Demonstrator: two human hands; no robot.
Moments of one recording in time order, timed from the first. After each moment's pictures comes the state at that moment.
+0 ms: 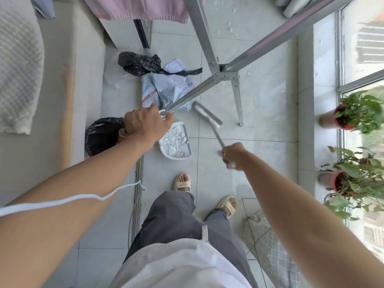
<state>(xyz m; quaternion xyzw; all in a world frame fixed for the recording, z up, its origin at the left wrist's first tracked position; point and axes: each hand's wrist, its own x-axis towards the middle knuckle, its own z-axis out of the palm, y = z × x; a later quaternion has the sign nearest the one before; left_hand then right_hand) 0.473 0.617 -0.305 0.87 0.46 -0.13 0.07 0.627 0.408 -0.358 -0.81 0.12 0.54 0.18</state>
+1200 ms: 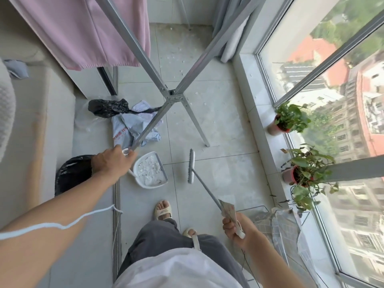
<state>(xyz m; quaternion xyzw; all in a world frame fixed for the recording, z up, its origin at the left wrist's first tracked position) 0.408 0.556 -0.288 0.87 0.46 -0.15 0.09 0.511 0.160 -0.297 -0.50 0.43 0.52 0.55</state>
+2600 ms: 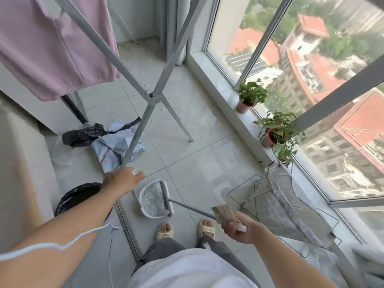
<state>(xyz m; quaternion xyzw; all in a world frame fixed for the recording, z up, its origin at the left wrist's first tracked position) 0.352 0.571 -0.288 0.91 0.27 -0.28 0.16 0.362 0.167 -0.302 -0.42 0.44 0.55 0.57</state>
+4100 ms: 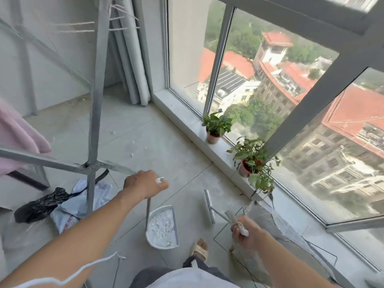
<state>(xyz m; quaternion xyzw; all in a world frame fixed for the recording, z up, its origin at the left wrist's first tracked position) 0.645 0.368 -0.202 0.96 0.09 -0.23 0.11 0.587 0.018 -0.298 -0.46 0.49 0.37 0.64</state>
